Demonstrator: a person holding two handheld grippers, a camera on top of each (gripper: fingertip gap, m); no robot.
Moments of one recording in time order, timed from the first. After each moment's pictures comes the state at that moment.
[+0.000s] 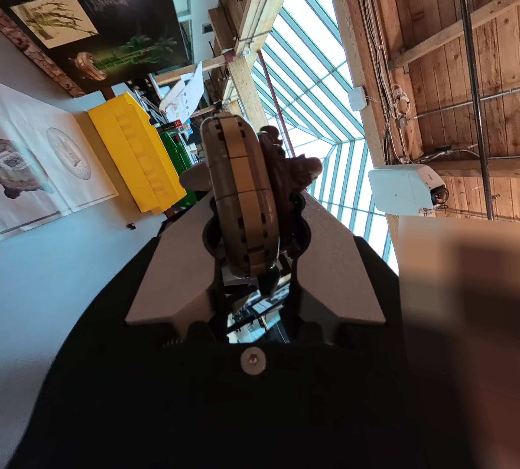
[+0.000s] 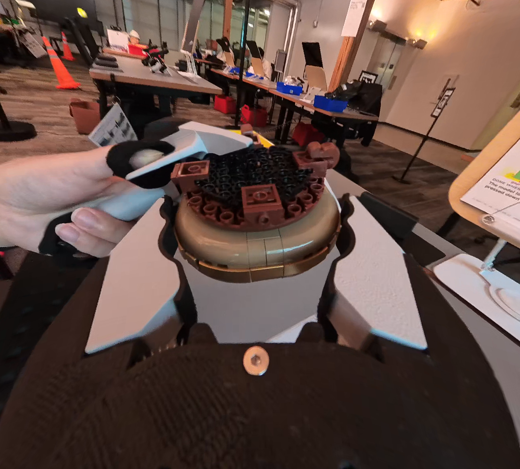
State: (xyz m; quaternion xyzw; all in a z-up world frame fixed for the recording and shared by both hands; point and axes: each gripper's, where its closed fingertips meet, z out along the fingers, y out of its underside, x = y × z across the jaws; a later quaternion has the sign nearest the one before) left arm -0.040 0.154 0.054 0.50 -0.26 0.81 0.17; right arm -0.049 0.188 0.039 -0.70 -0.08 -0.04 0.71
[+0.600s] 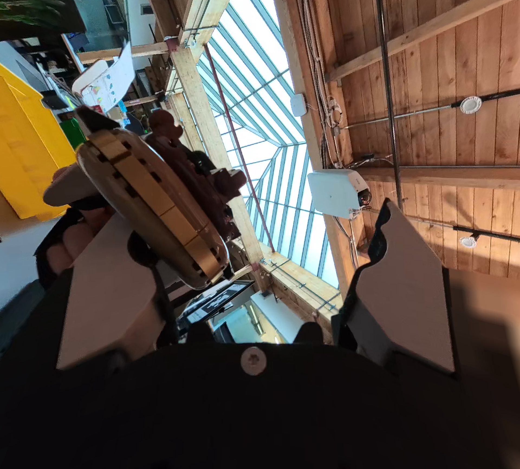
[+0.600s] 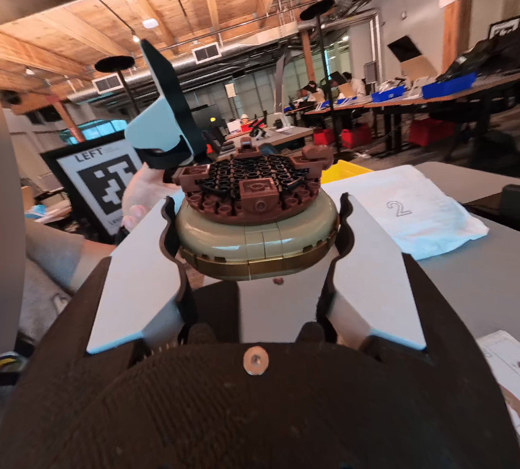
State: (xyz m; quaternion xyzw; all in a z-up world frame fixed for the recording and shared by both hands) left arm -0.062 0.134 0.147 0.43 -0.21 0.84 0.25; right arm -0.059 0.161 0.091 -0.65 -0.03 0.25 0.72
